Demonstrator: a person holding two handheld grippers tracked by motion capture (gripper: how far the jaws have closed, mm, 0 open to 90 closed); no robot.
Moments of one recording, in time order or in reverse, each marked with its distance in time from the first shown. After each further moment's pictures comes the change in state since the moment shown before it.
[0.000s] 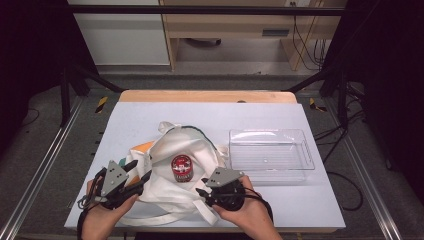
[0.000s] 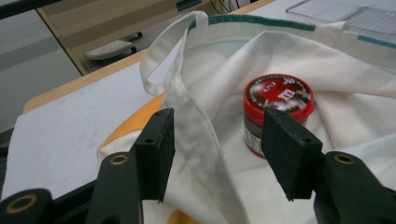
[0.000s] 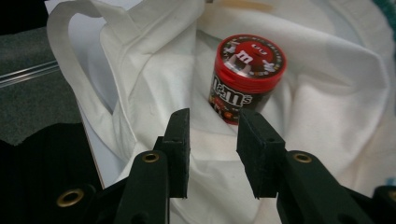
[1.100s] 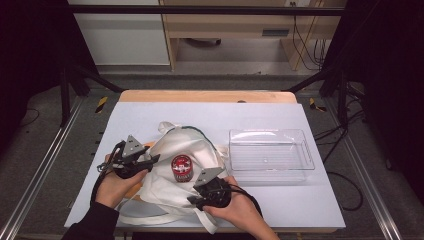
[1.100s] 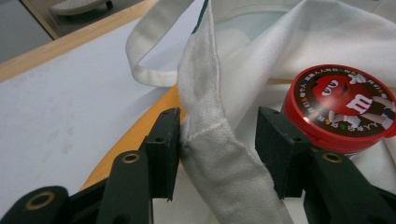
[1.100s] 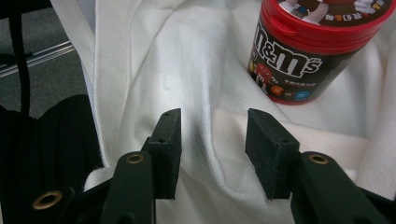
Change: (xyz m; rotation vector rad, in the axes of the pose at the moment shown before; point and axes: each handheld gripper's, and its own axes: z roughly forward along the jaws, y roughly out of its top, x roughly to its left) left arm 0.034 0.014 0.071 0.184 -0.083 -0.043; right arm -0.006 -0.014 0.053 0.132 0.163 0.025
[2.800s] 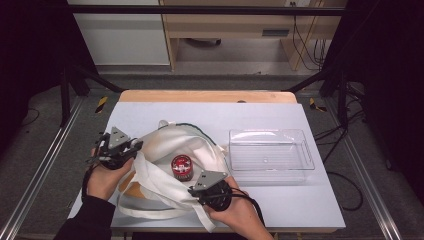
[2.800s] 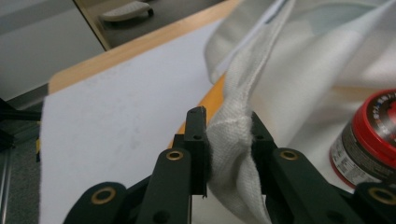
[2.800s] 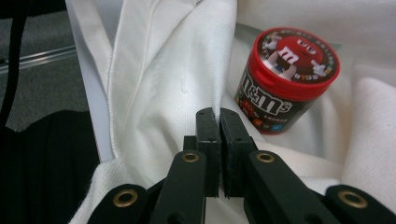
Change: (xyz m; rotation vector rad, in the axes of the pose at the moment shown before) left arm 0.034 0.007 -0.024 -0.048 0.144 -0.045; right arm 0.018 0.010 -0.021 -0.099 -0.095 -0.086
